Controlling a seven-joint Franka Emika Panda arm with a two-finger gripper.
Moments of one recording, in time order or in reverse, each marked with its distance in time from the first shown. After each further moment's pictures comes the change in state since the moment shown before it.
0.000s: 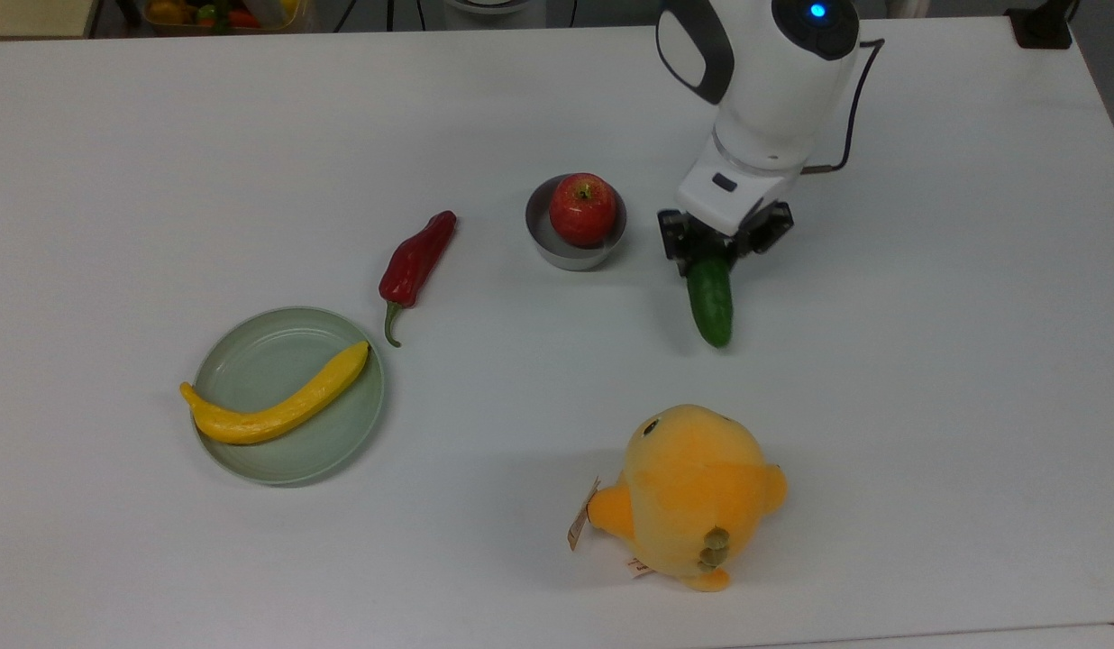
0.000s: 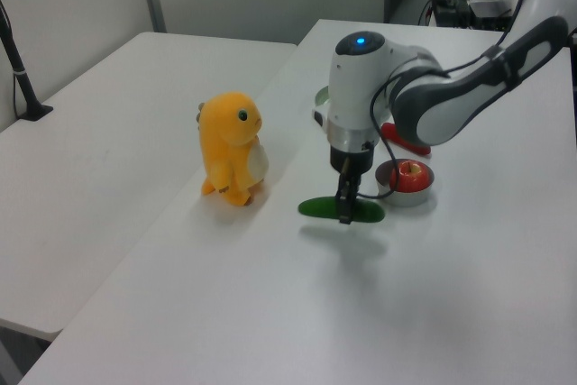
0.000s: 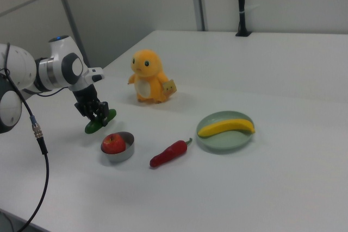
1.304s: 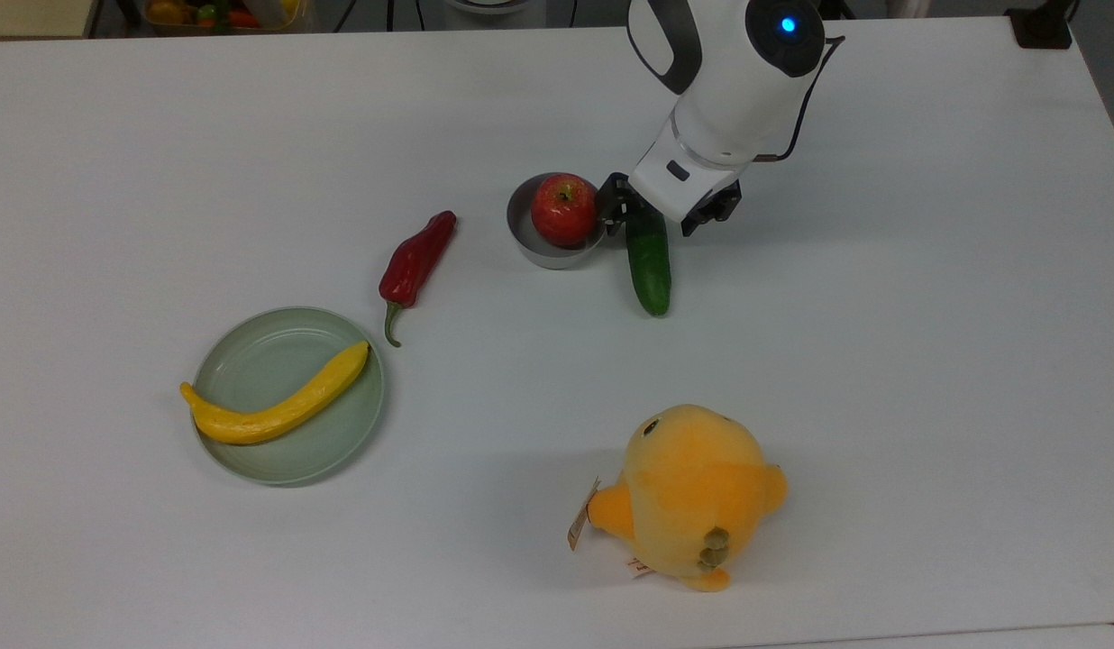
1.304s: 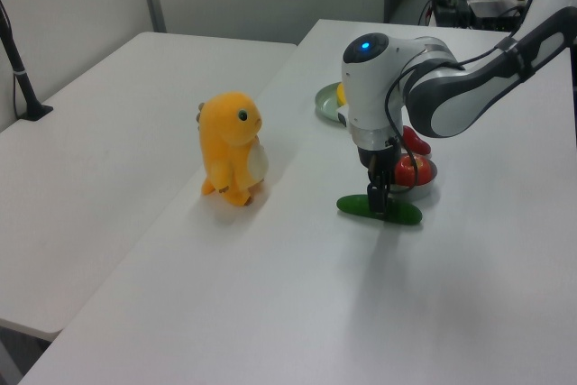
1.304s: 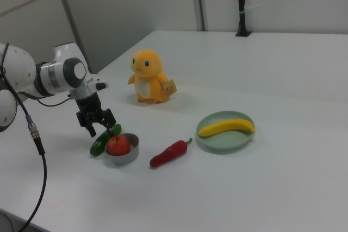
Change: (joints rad) arm -0.035 -0.063 0.001 -0.104 -0.043 -0.129 0.004
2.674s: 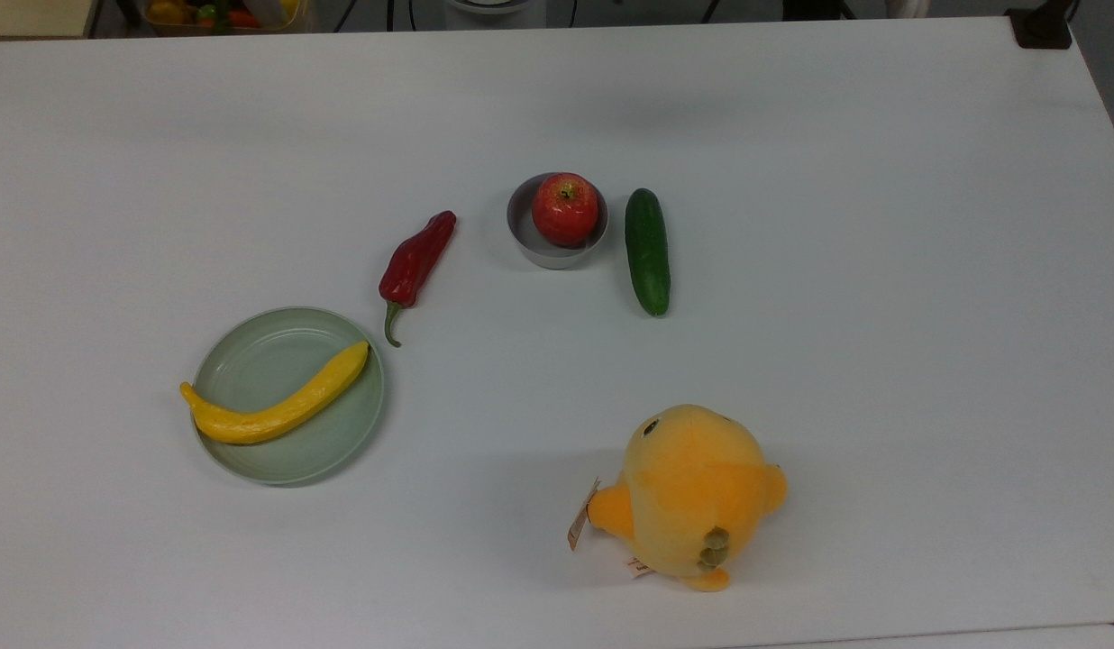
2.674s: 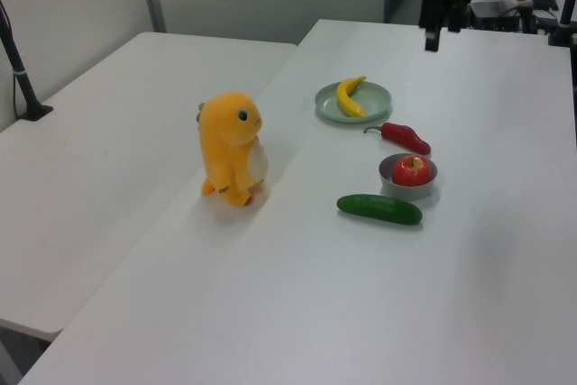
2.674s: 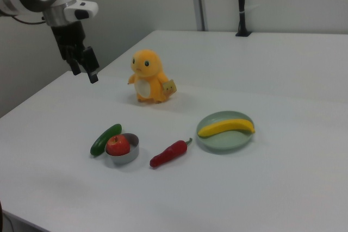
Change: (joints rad) arm -0.066 -0.511 -0.162 0.045 0.232 -0.393 0.010
